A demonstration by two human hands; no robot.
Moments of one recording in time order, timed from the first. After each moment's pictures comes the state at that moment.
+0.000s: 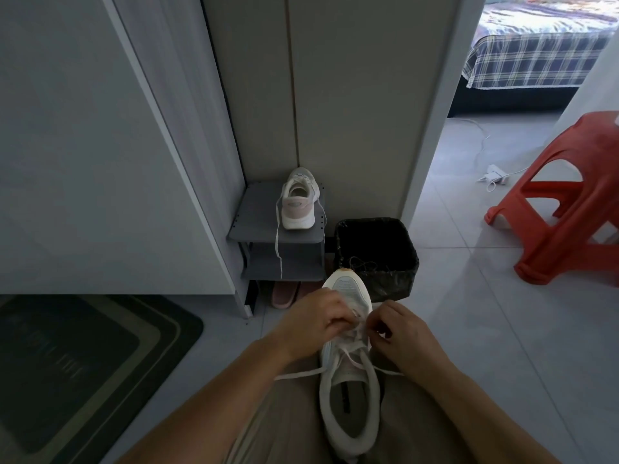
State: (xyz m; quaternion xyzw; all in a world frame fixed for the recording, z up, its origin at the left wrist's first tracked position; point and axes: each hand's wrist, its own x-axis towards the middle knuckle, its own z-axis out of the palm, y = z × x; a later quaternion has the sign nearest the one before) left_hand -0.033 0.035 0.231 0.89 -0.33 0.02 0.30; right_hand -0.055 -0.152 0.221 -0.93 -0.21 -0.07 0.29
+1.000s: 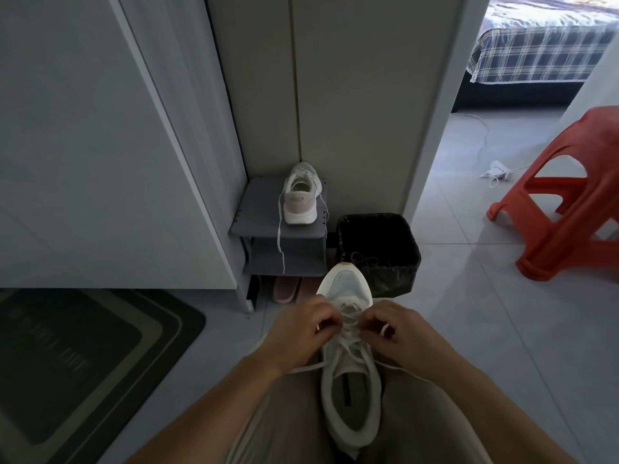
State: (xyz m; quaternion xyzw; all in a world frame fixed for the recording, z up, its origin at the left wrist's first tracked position) left_hand -0.057 0.048 0.226 0.90 -0.24 0.03 0.36; right_hand -0.059 -0.153 0.238 -0.91 -0.22 0.07 0.35
